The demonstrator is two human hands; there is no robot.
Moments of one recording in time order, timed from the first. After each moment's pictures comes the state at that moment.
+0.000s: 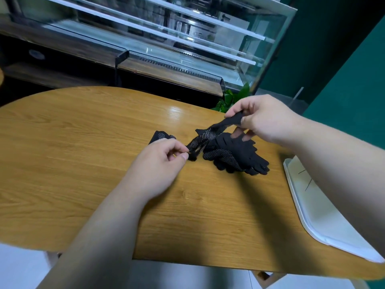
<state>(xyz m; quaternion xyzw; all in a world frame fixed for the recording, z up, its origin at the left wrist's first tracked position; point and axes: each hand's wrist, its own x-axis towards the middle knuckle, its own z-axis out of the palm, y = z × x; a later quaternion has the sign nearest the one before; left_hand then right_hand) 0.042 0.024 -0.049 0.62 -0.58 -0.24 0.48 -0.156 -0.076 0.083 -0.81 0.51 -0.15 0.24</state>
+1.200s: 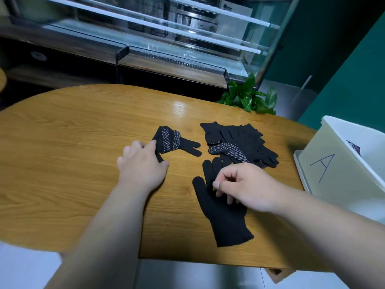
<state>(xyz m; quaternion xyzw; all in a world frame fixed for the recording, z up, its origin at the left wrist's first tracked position) 0.066 -0.004 -0.096 0.83 -0.51 -0.09 0.21 -0.168 -0.015 -0.024 -0.80 0.51 -0.04 0.31</state>
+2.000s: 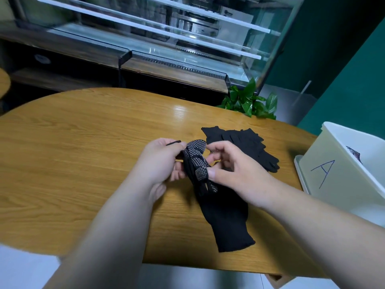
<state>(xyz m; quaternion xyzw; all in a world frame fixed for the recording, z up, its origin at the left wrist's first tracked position) 0.037 0.007 -0.045 0.52 -0.27 -0.54 0.61 -0.146 -0.020 -0.019 -0.76 0.44 -0.21 0.43</state>
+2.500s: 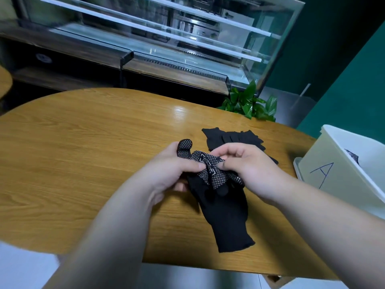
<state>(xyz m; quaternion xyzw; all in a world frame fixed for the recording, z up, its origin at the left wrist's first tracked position) 0.038 0.018 -0.045 0.52 -0.39 -0.59 0.48 -0.145 -0.025 0.001 -0.70 0.49 -0.23 0.47</state>
